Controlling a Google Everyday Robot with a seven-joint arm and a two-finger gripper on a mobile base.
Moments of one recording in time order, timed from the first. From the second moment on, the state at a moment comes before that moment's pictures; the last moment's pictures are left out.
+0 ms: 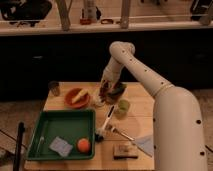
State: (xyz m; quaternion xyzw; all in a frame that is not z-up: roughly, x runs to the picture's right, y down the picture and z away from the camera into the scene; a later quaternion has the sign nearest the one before) arm 0.012 0.000 0.840 -0.25 -0.34 -0.41 0.81
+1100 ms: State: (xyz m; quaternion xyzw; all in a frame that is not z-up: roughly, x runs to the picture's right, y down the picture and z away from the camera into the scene) arm -0.006 0.000 0.840 -0.25 -0.34 -0.43 0.80
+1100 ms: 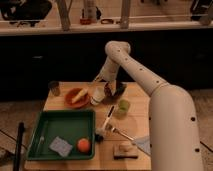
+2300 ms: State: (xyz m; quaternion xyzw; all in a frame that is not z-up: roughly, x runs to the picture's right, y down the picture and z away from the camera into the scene) arm -0.009 0.003 0.833 -0.25 -0.33 -0.44 0.80
